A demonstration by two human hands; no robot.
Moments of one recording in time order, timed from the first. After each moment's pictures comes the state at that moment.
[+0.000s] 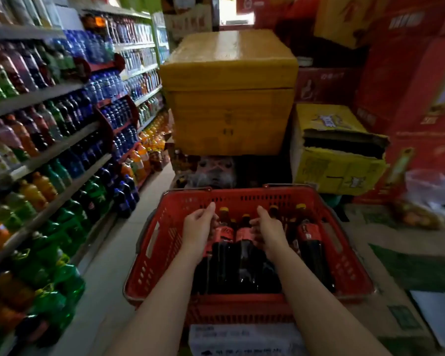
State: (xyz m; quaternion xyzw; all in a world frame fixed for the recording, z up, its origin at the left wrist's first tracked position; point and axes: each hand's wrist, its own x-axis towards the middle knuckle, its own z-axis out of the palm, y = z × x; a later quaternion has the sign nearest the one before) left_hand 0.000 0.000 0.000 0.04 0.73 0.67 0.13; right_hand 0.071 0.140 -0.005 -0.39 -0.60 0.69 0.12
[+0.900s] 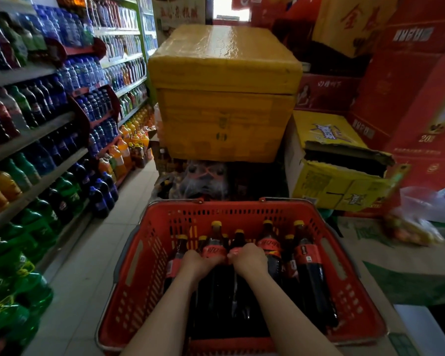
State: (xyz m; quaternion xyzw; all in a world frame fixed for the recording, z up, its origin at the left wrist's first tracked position) left_hand -0.039 0.017 -0.065 0.00 0.83 0.48 0.29; right_hand 0.026 0.126 -0.033 -0.41 -0.87 0.28 -0.07
